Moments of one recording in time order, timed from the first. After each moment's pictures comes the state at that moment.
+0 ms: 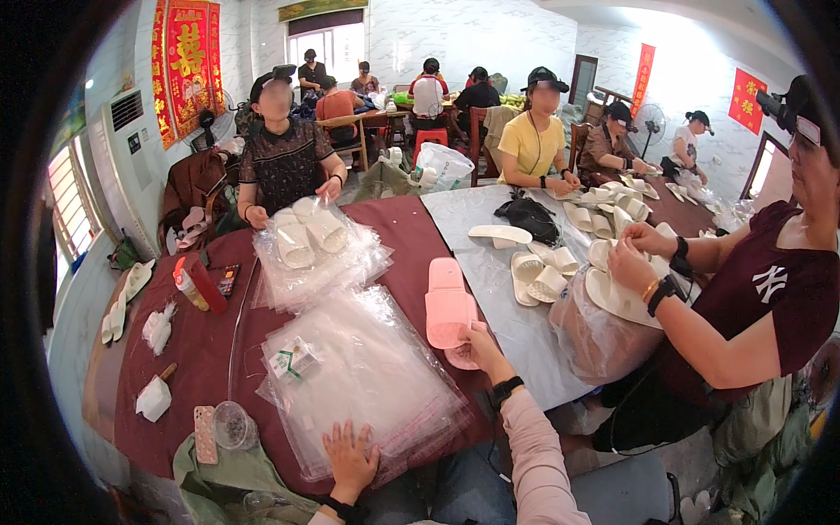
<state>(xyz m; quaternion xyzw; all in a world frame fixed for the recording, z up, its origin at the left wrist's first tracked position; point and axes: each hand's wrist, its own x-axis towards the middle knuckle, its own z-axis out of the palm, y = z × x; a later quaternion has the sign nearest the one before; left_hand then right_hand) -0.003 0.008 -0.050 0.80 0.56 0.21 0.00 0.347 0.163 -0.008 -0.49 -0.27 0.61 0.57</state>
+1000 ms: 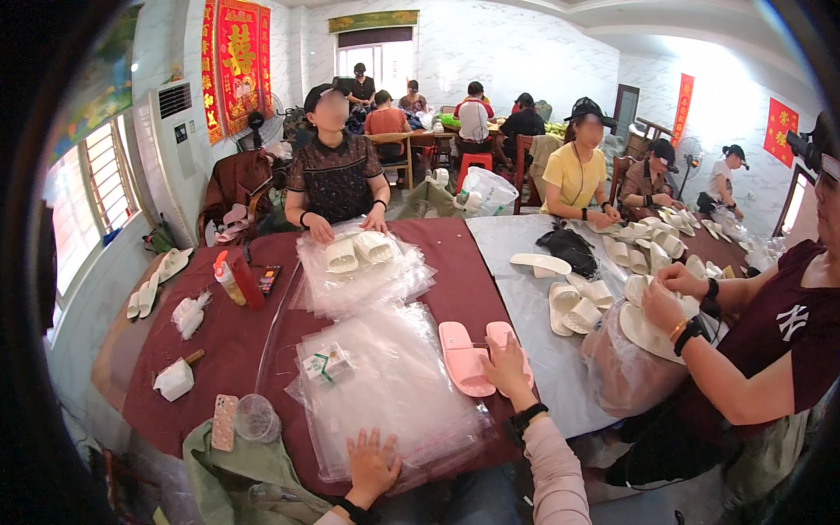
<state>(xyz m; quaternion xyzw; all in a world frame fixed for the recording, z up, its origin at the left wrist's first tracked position) -0.003 0.009 -0.052 0.80 0.56 0.23 -0.01 0.334 0.165 -0.021 -0.68 -0.67 -0.02 0.29</state>
